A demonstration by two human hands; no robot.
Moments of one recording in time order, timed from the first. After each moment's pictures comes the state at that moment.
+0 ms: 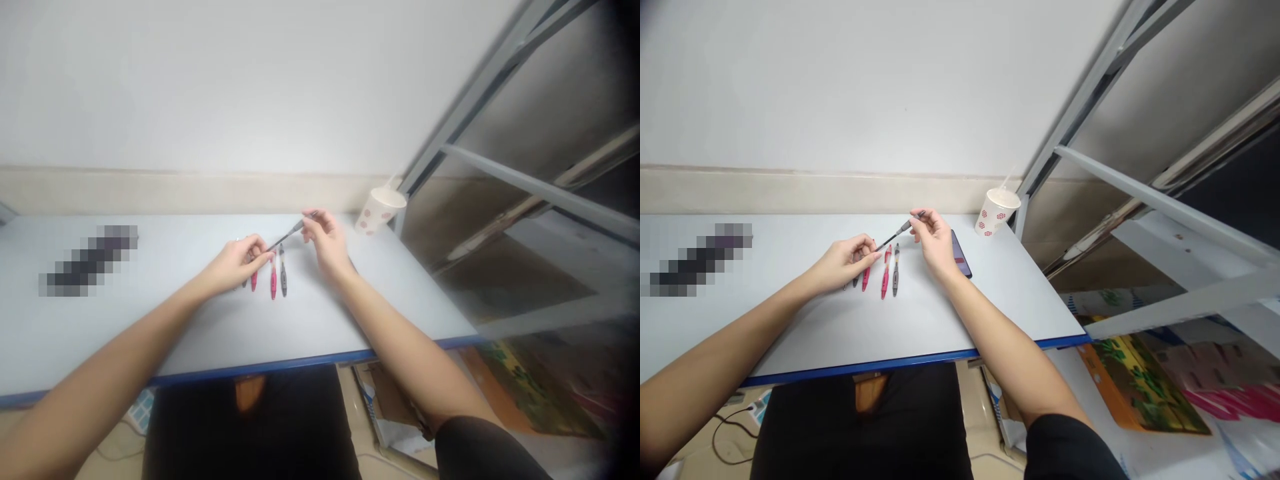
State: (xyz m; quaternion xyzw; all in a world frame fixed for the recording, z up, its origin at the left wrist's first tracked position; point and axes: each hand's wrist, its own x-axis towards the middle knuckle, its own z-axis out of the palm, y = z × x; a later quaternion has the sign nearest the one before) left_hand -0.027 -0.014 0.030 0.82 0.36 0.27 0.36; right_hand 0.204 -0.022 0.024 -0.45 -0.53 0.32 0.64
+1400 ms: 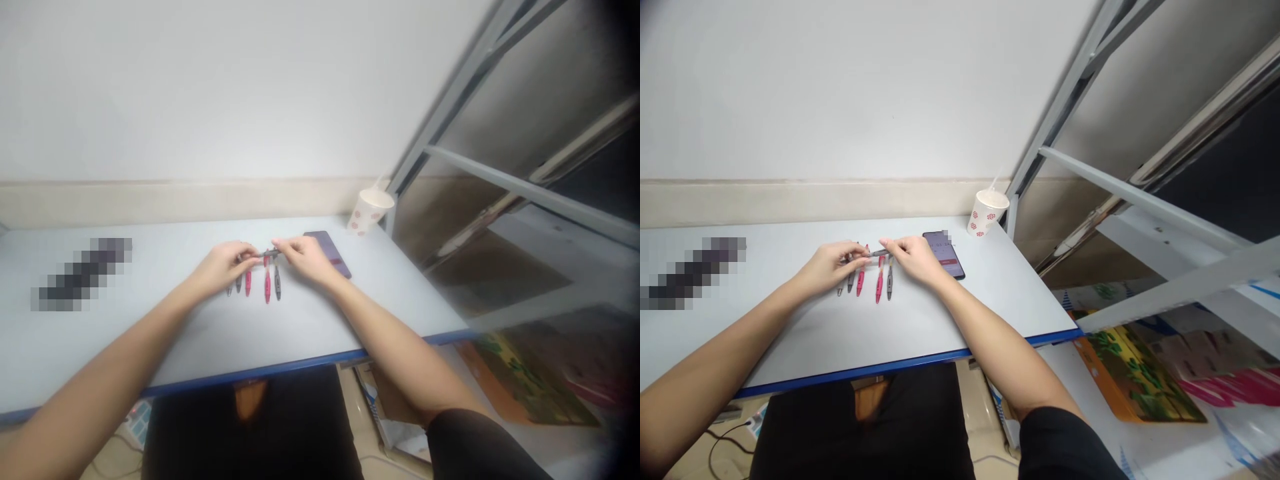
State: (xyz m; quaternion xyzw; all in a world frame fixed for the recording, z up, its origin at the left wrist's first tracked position) left_hand -0.036 0.000 0.028 0.86 0.34 0.29 0.24; right_hand 0.202 -0.039 0.033 -0.52 -0.69 0.30 0.40
